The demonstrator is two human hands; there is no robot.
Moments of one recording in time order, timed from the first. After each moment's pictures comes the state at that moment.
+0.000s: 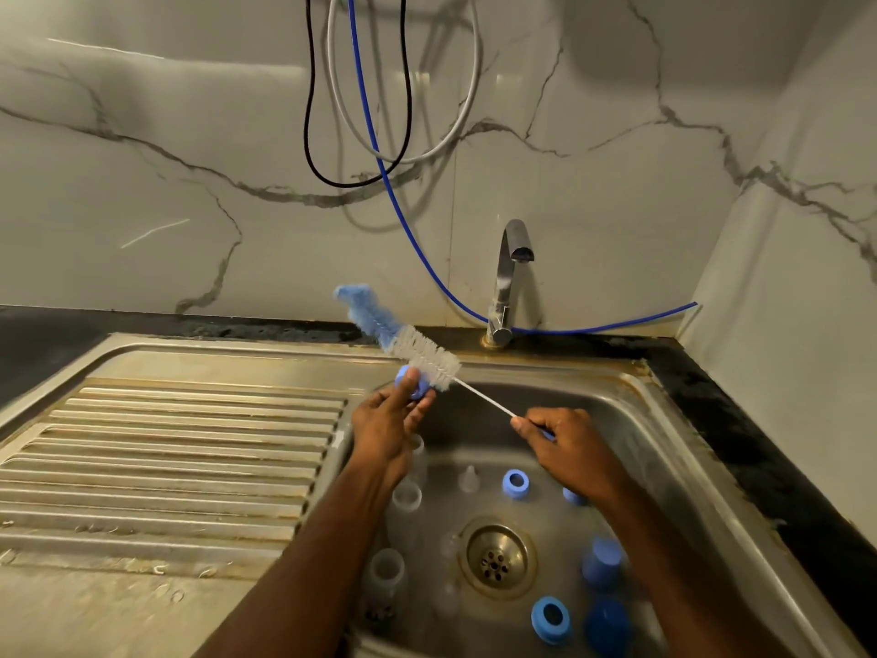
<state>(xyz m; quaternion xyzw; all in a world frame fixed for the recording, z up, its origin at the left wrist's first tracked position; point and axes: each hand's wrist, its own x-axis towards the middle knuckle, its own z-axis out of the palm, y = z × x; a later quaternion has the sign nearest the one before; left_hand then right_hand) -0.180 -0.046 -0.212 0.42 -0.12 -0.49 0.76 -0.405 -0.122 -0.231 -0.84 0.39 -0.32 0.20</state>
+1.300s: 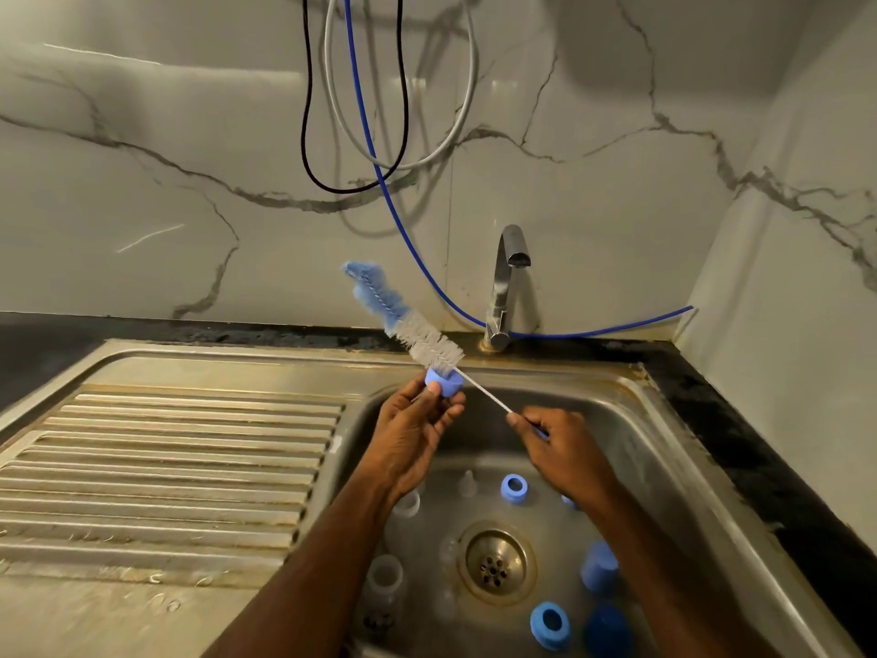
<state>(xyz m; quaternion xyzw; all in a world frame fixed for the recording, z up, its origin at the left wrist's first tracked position) -0.192 -0.044 -0.212 0.31 -0.20 -0.57 0.73 -0.395 -0.113 -0.228 -0.82 0.40 -0.37 0.20</state>
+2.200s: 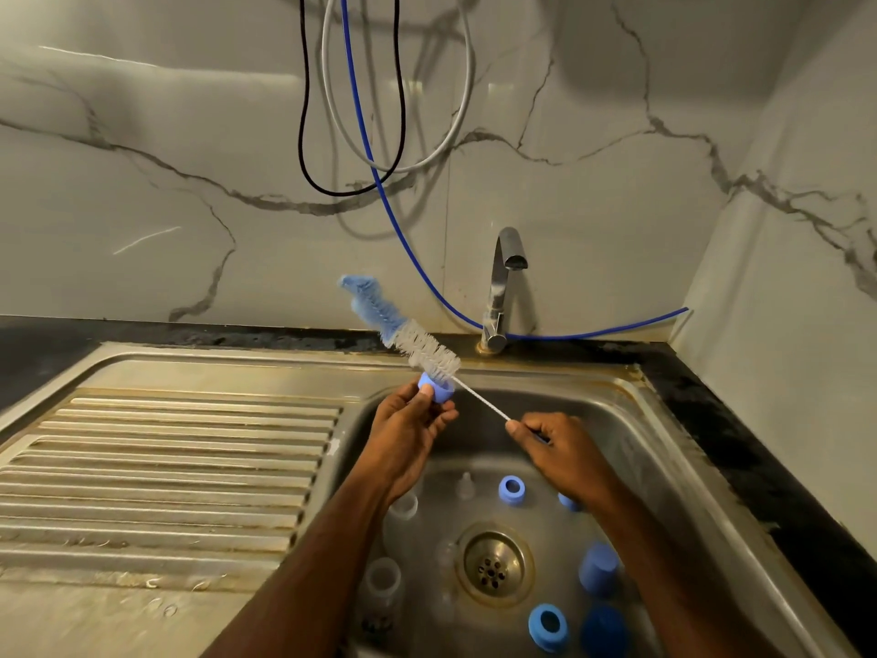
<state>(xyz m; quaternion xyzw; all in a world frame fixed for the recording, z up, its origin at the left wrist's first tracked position) -0.190 -0.043 -0.212 0.35 -0.21 -0.56 0.72 -0.401 -0.115 -0.228 -0.82 0.41 -0.33 0.24</state>
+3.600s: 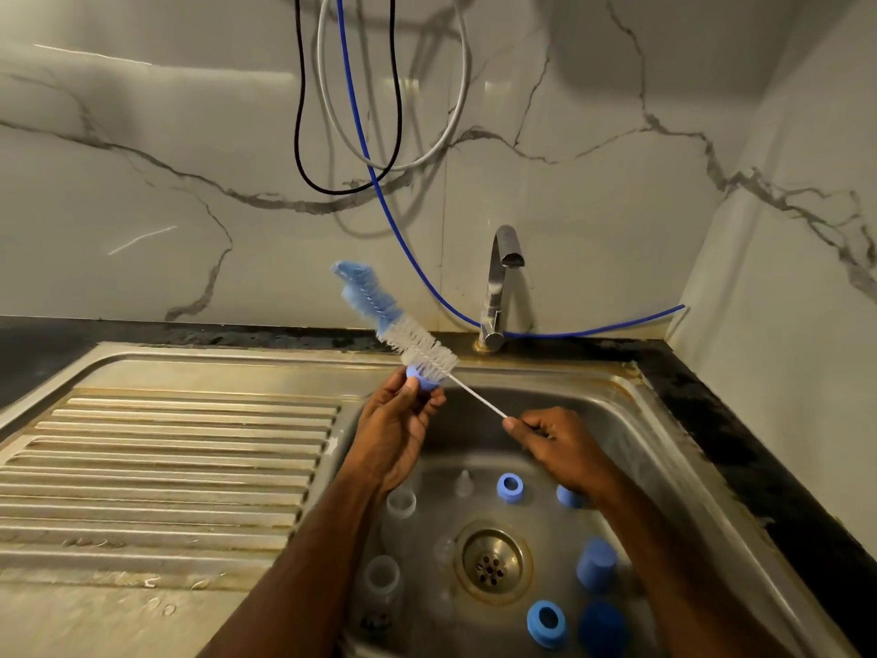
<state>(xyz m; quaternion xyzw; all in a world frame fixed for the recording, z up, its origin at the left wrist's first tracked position) -0.184 -0.040 -0.205 0.27 -0.17 -0.56 0.76 -0.402 -0.113 -0.218 -0.80 0.39 -0.31 0.33</state>
